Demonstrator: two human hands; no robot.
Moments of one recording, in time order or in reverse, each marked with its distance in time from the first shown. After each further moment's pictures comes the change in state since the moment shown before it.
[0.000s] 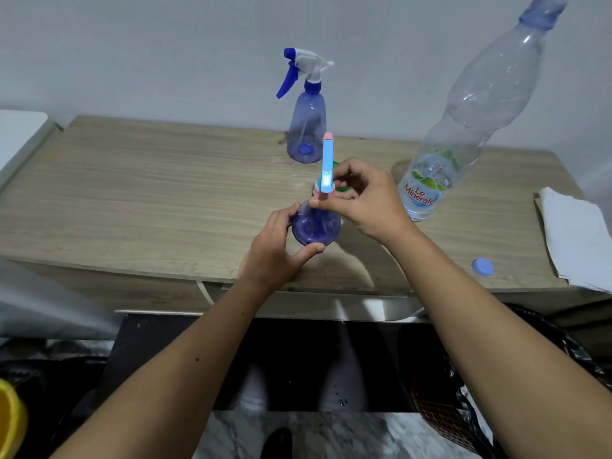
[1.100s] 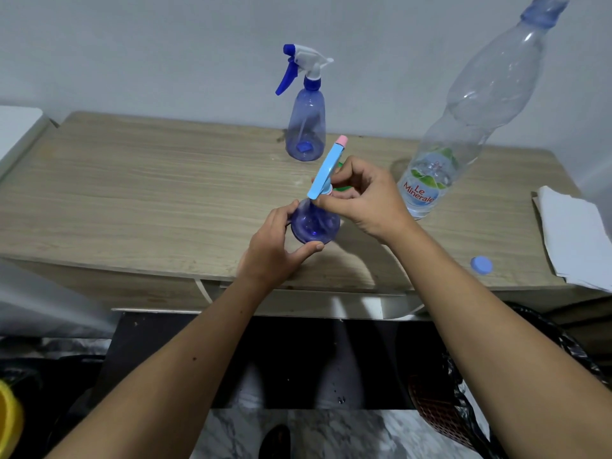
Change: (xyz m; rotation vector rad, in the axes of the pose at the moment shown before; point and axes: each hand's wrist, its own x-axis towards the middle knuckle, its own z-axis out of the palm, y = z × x) left_hand 0.000 -0.003 0.001 -0.014 -0.006 -0.005; right_hand -0.002 0.000 -0.001 0.046 -0.013 0.082
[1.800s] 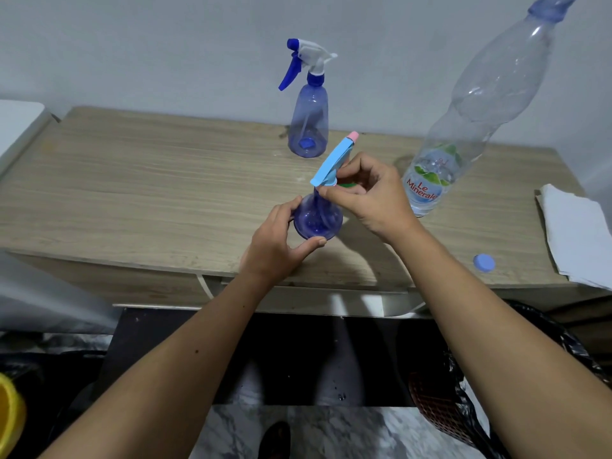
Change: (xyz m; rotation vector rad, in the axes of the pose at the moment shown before) left_hand 0.001 -0.002 0.002 0.004 0.029 0.044; right_hand -0.006 0.002 -0.001 0.035 0.056 0.019
